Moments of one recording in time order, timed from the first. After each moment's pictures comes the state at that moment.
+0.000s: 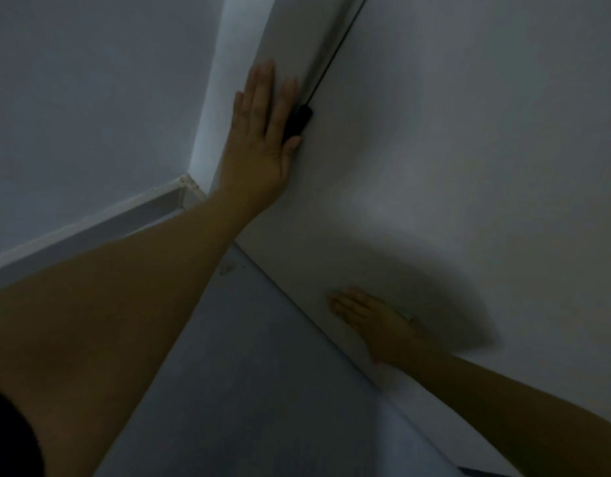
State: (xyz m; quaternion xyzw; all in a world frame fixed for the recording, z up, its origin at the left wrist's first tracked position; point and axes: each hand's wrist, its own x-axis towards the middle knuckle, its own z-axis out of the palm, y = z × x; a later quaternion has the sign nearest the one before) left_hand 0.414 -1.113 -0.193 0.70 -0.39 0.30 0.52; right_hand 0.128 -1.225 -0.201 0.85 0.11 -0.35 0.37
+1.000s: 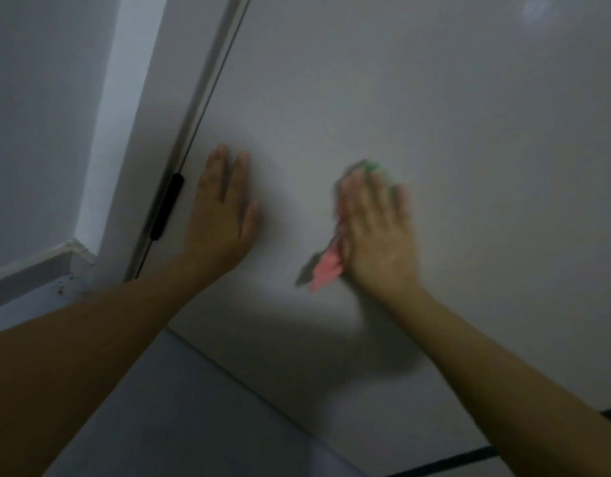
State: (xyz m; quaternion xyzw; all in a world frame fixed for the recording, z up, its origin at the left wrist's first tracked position) left_hand 0.312 -1.137 -0.111 0.67 -0.43 0.21 0.57; right_hand 0.122 -1.242 0.009 0.84 -0.07 0.26 0.48
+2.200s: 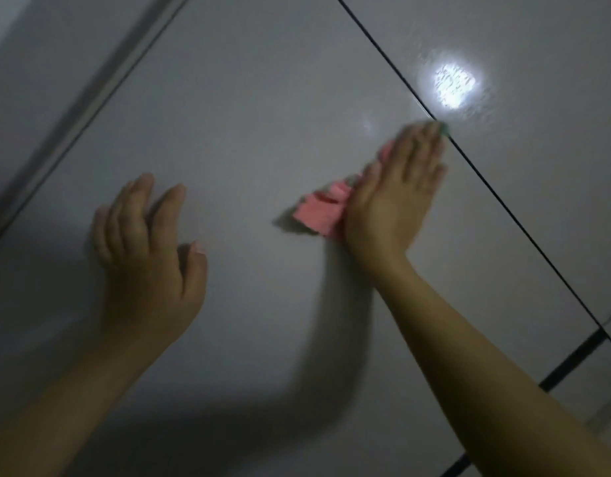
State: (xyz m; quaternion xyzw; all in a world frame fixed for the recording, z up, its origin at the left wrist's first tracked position) left_hand 0.272 -1.171 0.032 0.58 -0.31 0.32 0.68; right_hand 0.149 -1.236 0.241 0.71 -0.29 0.48 0.42
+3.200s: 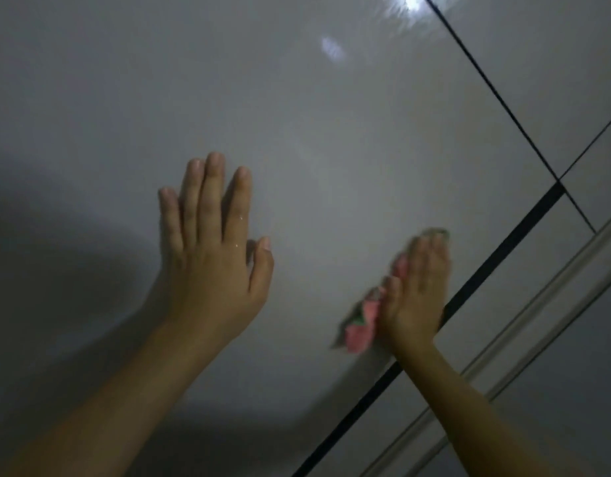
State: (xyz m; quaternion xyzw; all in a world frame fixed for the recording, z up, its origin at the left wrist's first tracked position) left_hand 0.085 -1.216 0.046 0.56 -0.47 0.27 0.63; right_hand -0.159 -1.302 0.115 0.74 -0.33 0.40 0.44
